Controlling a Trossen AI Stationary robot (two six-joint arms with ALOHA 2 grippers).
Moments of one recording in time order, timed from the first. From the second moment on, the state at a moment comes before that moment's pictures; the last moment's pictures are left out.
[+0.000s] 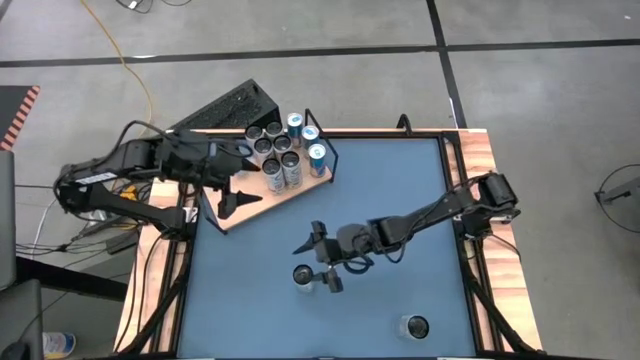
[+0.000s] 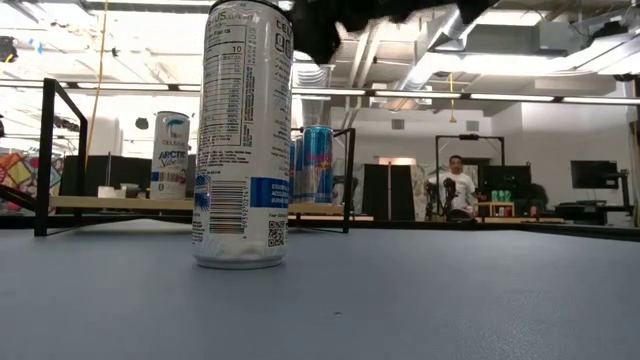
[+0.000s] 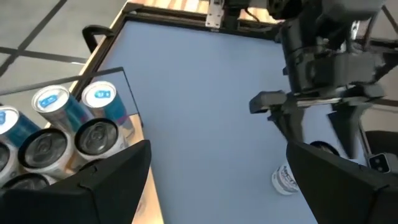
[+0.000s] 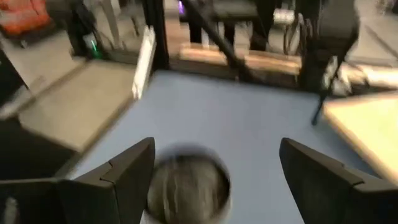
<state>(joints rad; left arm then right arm) 0.07 1.05 1.40 -0.86 -0.05 -0.10 0.27 1.81 1.16 0.36 -0.02 0.00</state>
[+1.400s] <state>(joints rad) 0.00 1.05 1.40 -0.86 -0.25 -0.15 0.26 1.87 1.16 0.32 -0.12 0.16</state>
